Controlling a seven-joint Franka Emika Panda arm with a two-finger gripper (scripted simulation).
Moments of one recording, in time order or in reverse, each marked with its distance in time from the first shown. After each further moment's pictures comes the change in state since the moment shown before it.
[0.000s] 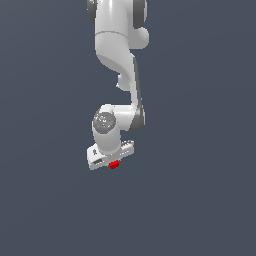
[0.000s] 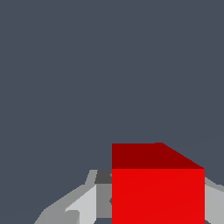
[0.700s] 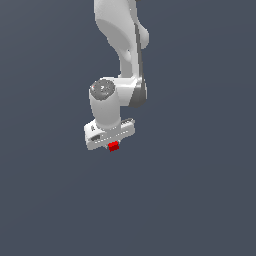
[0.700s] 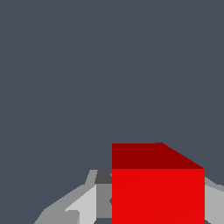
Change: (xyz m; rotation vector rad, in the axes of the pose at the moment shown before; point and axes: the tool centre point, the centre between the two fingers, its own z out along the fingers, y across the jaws) arm -0.044 -0.021 -0.080 -0.001 0.000 -0.002
